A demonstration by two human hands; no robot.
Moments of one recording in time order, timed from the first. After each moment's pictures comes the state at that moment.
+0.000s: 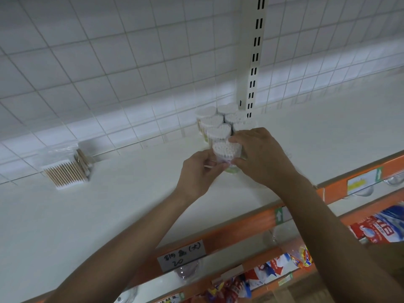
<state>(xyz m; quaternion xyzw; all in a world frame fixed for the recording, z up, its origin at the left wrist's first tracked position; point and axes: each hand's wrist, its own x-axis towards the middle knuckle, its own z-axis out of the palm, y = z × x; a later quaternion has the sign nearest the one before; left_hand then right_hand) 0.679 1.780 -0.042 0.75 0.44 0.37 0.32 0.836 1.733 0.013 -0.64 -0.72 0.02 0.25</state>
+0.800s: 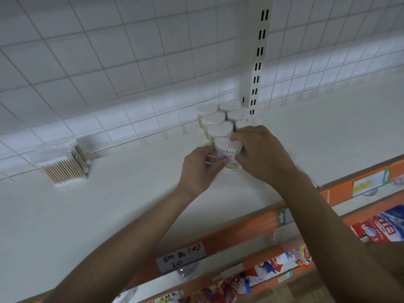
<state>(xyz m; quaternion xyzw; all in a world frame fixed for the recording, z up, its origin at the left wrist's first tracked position) 0.684 1.798 -0.054 0.76 0.49 0.35 0.26 0.837 1.745 0.011 -0.65 -0.73 0.02 0.23</state>
